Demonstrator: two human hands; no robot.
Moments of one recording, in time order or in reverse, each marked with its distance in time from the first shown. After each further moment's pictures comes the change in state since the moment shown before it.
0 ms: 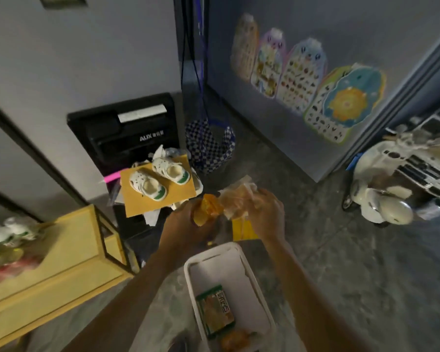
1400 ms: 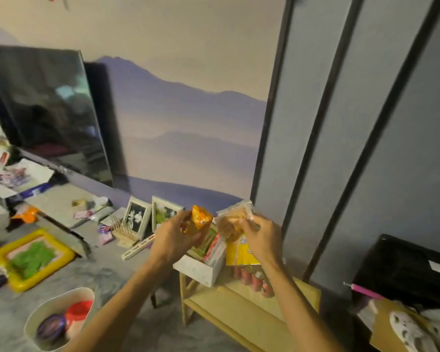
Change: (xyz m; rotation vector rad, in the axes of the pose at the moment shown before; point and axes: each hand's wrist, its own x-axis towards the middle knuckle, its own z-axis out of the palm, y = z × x) left_hand -0.377 -0.213 -0.527 0.144 0.951 -0.502; right_hand -0.183 -0.651 0.160 0.693 -0.577 -0.570
